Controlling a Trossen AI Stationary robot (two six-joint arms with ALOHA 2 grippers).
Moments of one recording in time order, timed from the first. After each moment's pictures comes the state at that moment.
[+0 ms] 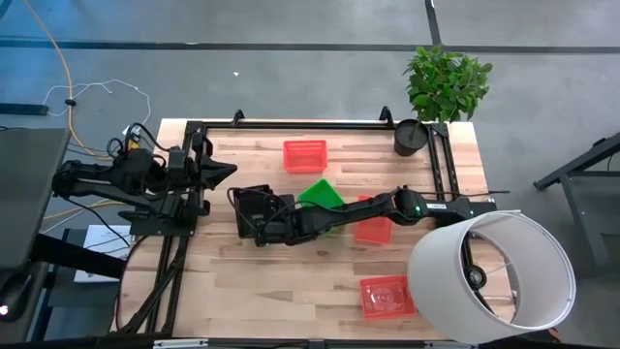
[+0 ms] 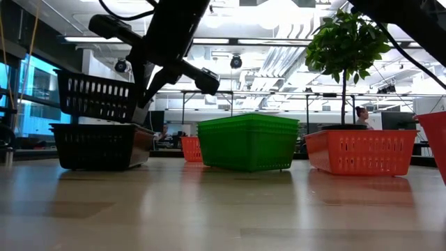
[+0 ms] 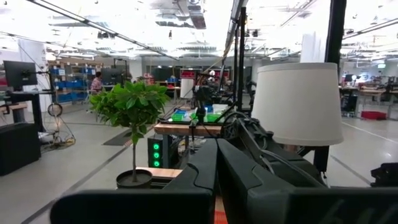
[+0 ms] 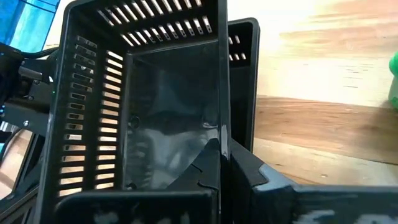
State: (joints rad) left arm -0.02 0.53 0.66 0.07 -0.24 0.03; right arm 0.20 2.49 2.36 -0.90 0.55 1.49
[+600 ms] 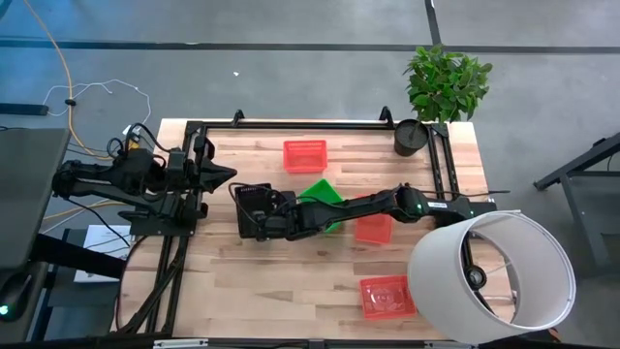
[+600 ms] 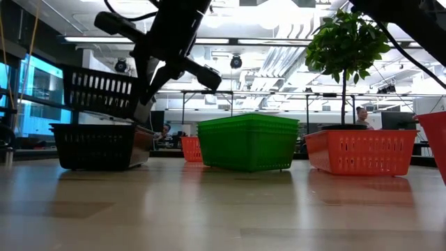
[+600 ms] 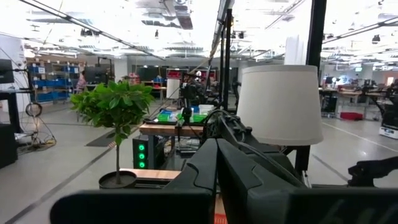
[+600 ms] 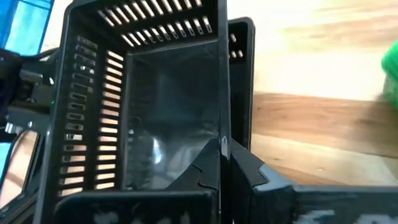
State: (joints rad) left arm -0.02 0.53 0.66 0.07 -0.18 0.00; right arm 0.18 2.47 2.36 -0.92 0.50 1.51
